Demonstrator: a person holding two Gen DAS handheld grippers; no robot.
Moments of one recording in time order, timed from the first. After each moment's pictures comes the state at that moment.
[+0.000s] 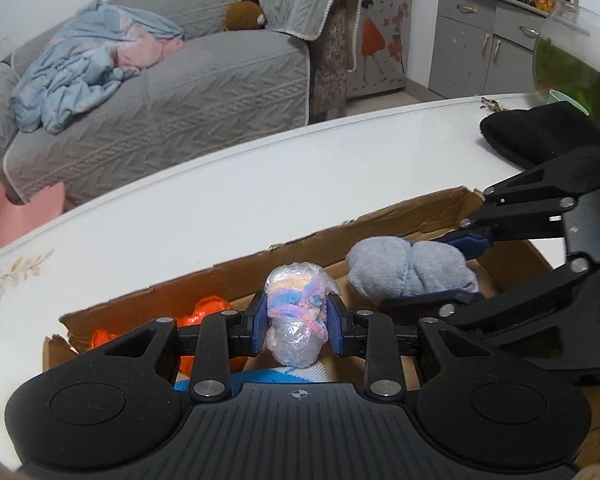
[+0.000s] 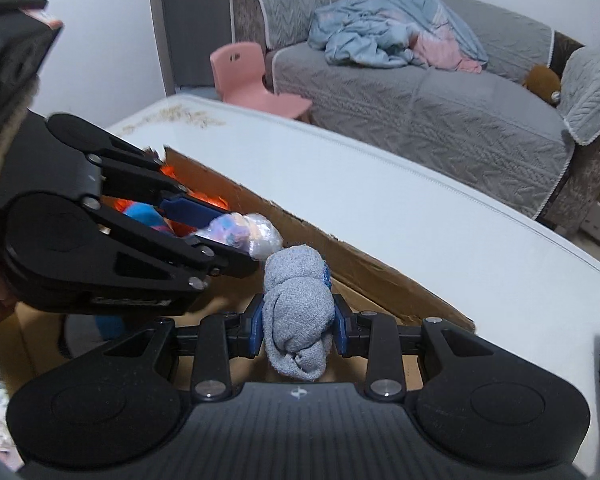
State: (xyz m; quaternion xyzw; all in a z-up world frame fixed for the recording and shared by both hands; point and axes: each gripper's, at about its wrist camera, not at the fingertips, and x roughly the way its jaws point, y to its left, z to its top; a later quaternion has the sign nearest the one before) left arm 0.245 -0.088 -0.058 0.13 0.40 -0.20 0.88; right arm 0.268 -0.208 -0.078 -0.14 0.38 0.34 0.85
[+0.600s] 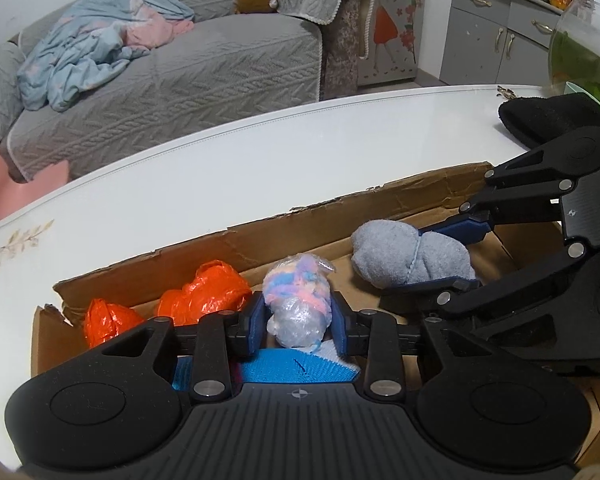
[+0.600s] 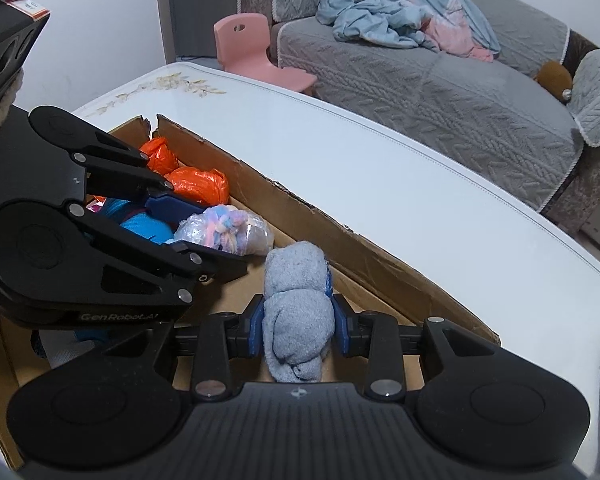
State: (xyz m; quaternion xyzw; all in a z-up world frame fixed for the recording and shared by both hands) left arm 0.251 -0.077 -0.072 0.13 0.42 -0.18 0.88; right arm 0.266 -0.196 -0.083 -0.17 0.40 0.33 0.84
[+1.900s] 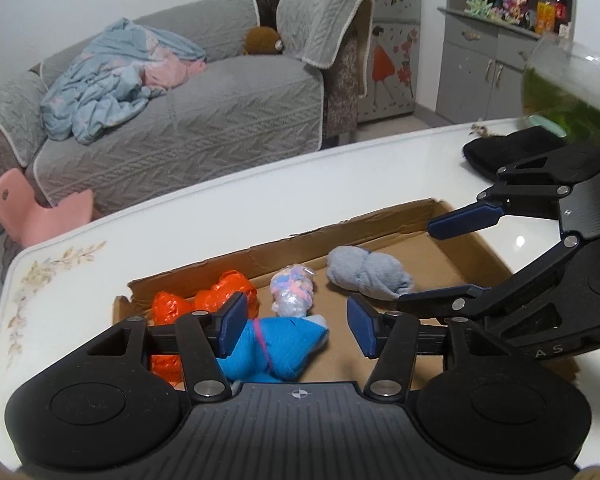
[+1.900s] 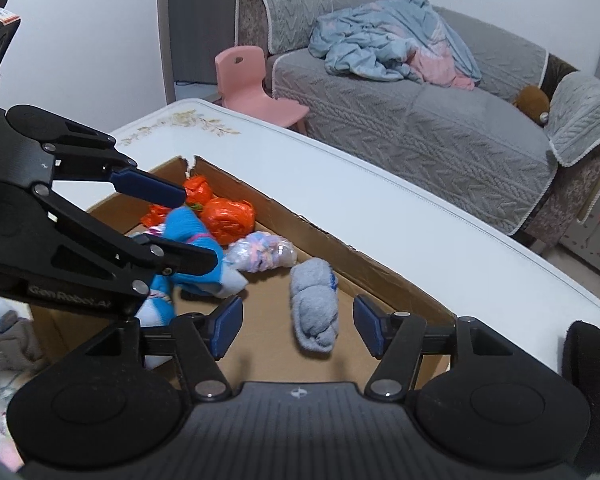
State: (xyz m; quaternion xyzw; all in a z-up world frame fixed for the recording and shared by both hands) left arm 0.178 -0.060 -0.003 0.12 0.37 -0.18 0.90; right arm 0.217 -0.200 -0.033 -0.16 0.36 0.32 0.86
